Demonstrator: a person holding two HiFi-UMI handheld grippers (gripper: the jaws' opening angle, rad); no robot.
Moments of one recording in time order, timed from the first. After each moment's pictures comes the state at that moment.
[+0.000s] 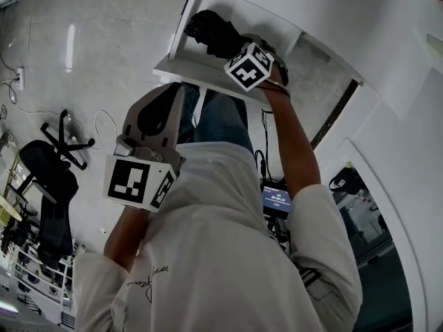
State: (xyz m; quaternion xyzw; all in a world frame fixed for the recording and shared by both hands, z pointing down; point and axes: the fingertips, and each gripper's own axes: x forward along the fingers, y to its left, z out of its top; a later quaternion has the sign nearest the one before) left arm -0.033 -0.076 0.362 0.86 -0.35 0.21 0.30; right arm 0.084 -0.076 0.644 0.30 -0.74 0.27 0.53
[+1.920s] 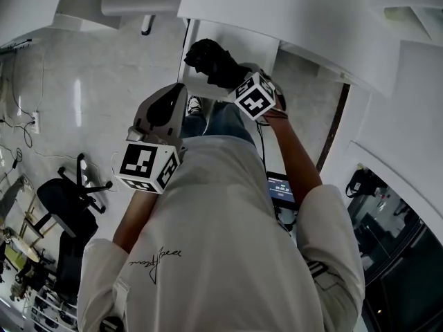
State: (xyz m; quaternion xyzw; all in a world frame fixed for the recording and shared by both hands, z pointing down) left arm -0.035 -0.076 0.311 0.91 -0.30 0.17 0.22; right arm 0.074 -0.049 0.528 0.38 -0.76 0.28 0.45
